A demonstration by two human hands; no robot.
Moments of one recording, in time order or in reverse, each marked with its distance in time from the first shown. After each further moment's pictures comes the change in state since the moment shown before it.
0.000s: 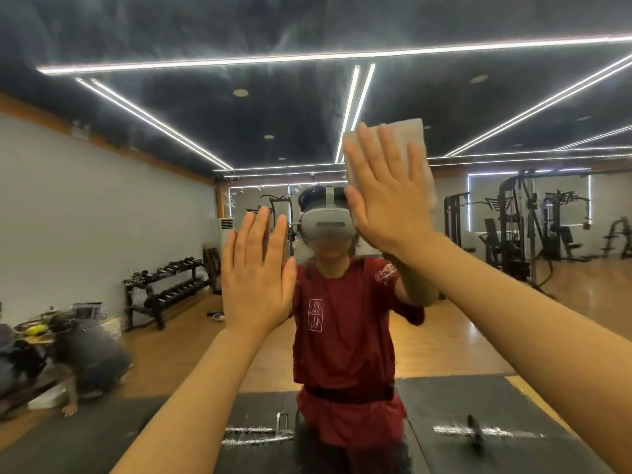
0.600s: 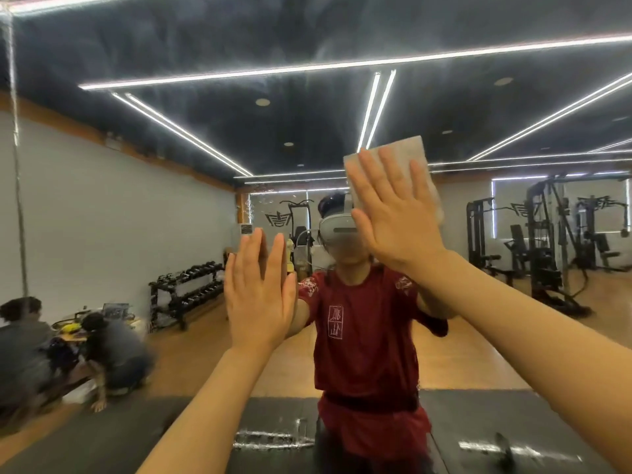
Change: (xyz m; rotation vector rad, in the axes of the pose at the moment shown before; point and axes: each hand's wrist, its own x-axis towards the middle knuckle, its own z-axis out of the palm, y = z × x) left_hand -0.023 -0.036 -0.009 0.018 -0.051 -0.131; right_hand -0.003 -0.035 0.009 0.017 0.022 -0.112
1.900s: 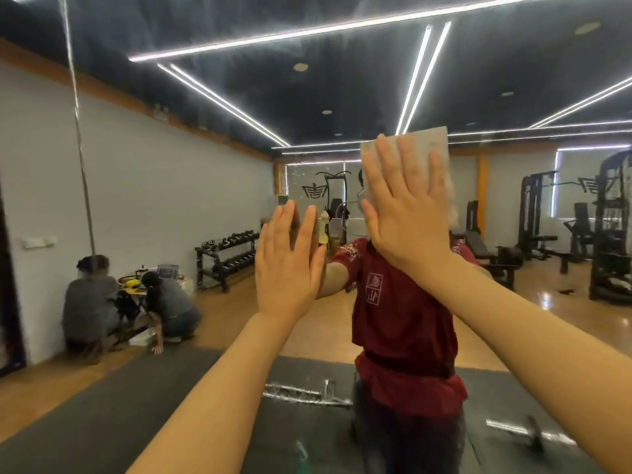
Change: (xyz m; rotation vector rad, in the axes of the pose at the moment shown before) left_hand 0.000 0.001 -0.014 0.042 -0.083 0.008; right_hand -0.018 -0.041 0.009 0.083 0.008 0.053
